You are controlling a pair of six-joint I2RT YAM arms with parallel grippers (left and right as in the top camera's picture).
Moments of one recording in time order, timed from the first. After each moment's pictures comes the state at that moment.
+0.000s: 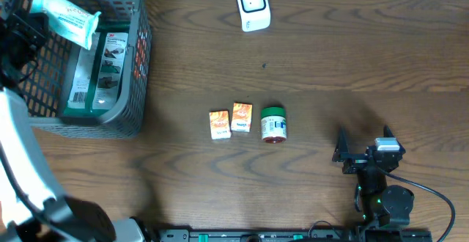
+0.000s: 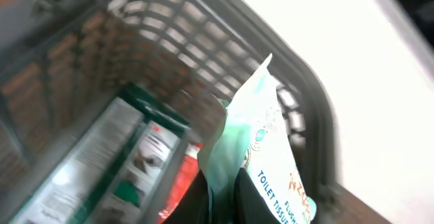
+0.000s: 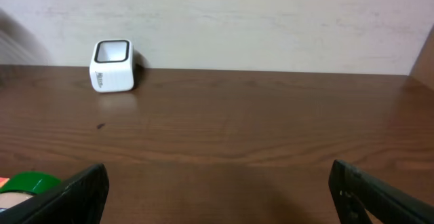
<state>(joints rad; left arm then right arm) 0.56 1.54 1.56 -0.58 0.59 -0.41 -0.03 0.01 0.01 -0.07 -0.05 0.00</state>
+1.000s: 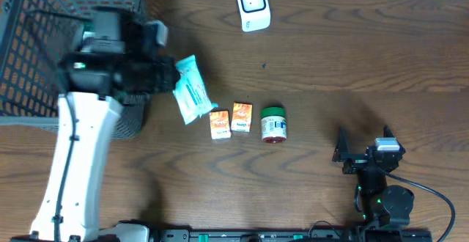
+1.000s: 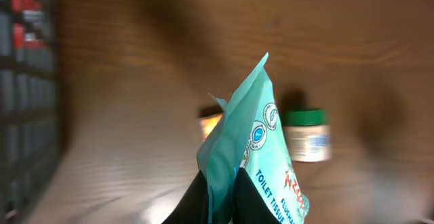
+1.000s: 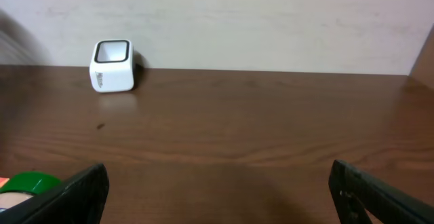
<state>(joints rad) -0.16 1.47 1.56 -1.18 0.22 -0.21 -0.03 0.01 0.01 -0.07 -0.05 0.00</state>
